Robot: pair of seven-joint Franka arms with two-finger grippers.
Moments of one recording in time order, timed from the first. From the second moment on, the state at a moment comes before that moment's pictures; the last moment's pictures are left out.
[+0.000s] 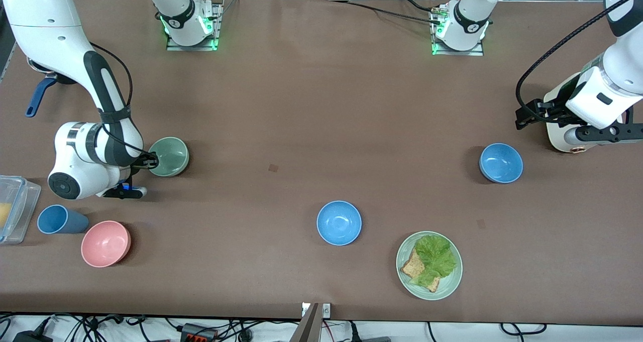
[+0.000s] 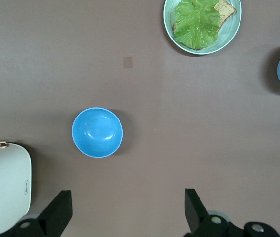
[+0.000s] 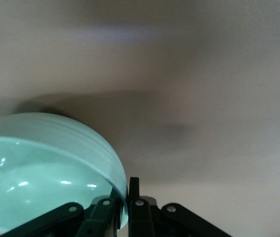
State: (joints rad) left arm 0.03 0.07 -0.11 -1.61 0.00 1.64 -0.15; right arm -0.04 0.66 -0.02 -1.66 -0.01 1.80 -0.02
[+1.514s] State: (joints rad) left arm 0.04 0.10 -0.11 -1.61 0.00 1.60 -0.15; right arm 0.42 0.71 0.26 -1.52 0.17 1.90 0.37
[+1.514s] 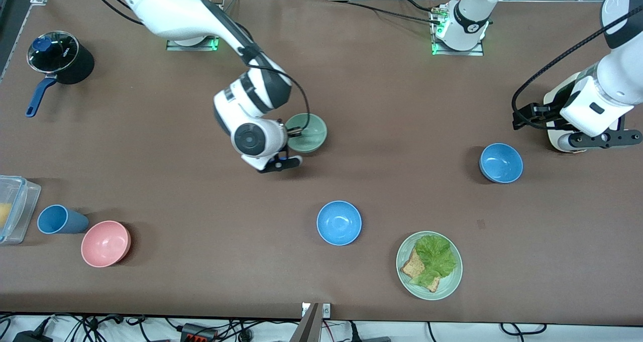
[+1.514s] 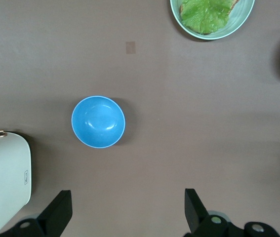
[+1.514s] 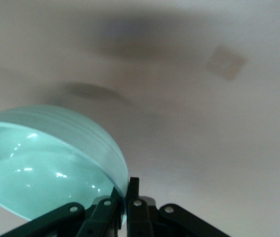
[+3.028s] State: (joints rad) left arm 0.09 0.15 -0.11 -1.67 0.00 1.61 -0.03; right arm 0.33 0.54 0.06 -1.25 0.18 1.65 0.40
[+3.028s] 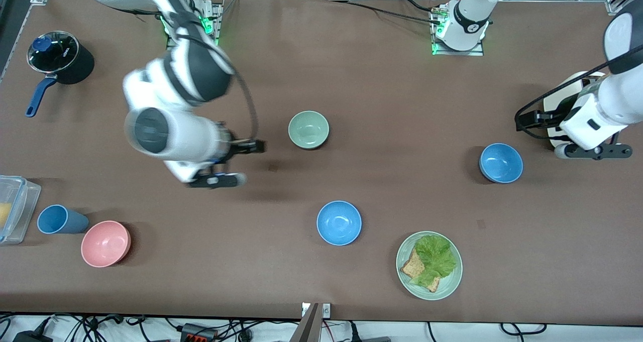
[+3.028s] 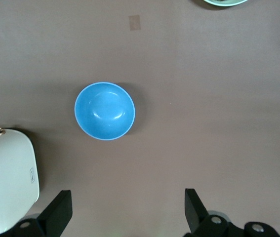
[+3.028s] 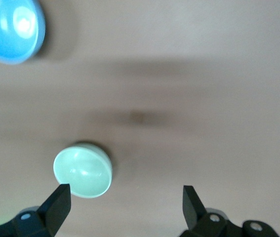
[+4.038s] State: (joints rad) left arm 0.23 0.15 -0.11 -2.13 0.00 2.22 0.17; right arm 0.08 0.33 -0.06 -1.25 0.09 1.63 0.28
